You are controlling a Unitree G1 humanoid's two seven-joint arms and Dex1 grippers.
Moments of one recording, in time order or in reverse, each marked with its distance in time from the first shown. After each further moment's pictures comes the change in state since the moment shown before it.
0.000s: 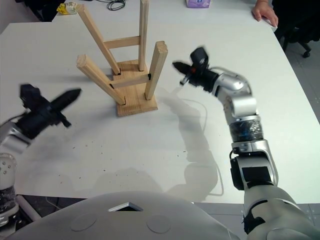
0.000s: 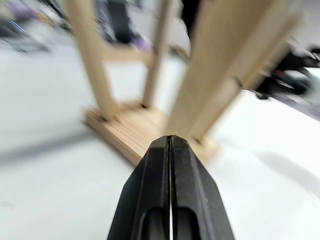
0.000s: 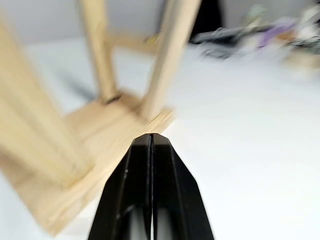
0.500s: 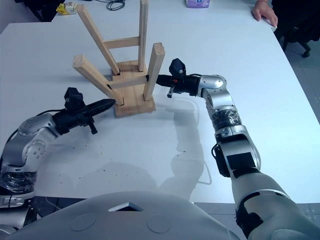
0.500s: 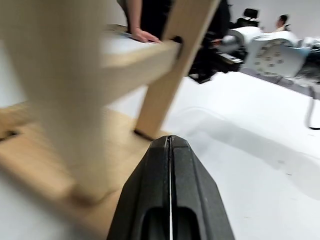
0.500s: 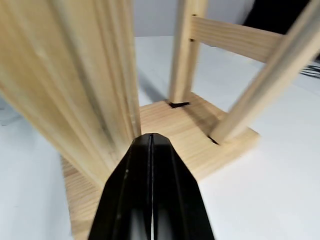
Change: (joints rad) left arm -0.141 -0.057 -0.299 0.103 0.158 -0.124 -0.126; right arm -0.138 0.118 0.028 0.239 -0.055 -0.195 0.333
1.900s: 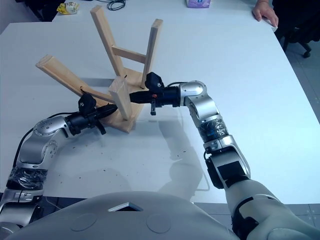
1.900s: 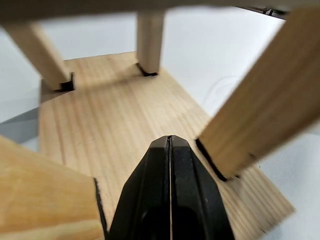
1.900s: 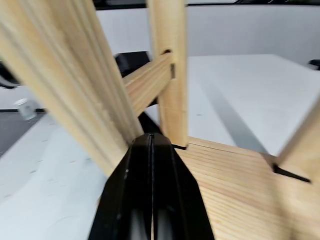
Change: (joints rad) left arm -0.060 -0.013 -0.040 0.165 0.223 -0.063 0.124; right arm 0.133 0.041 0.095 -0.428 0.077 0.262 0.116
